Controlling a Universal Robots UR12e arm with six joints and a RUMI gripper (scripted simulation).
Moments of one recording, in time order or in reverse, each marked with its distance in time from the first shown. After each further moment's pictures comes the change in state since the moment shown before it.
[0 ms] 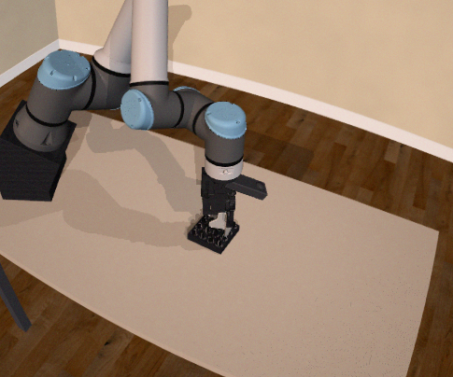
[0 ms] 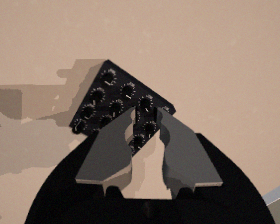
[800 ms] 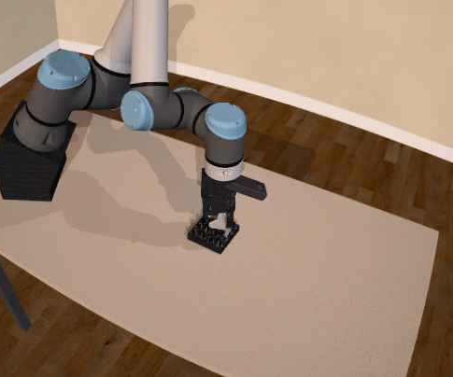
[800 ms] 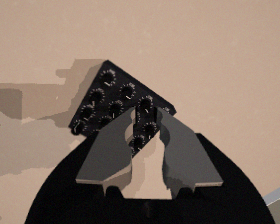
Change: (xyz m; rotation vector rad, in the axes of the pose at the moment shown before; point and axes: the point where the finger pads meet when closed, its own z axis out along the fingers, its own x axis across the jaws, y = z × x) arm 0.000 0.000 0.002 0.000 0.000 0.000
